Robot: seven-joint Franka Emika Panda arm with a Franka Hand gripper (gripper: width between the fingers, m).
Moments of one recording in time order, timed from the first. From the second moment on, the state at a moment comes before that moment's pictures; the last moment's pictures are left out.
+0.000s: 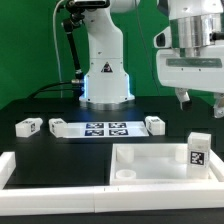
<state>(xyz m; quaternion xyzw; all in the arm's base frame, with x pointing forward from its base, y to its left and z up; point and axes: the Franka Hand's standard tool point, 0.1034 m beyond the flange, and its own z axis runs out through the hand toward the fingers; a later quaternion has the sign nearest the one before) 0.524 0.143 0.099 -0.85 0.52 0.01 0.06</state>
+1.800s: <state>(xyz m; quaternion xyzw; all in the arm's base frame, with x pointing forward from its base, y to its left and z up) 0.411 0.111 0.051 -1.00 -0.03 0.03 0.02</state>
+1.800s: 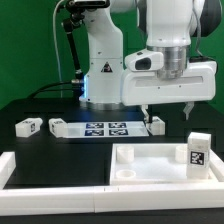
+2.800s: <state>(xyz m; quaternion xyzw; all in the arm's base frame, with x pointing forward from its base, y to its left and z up) 0.361 0.100 0.041 -0.93 0.00 0.37 0.05</state>
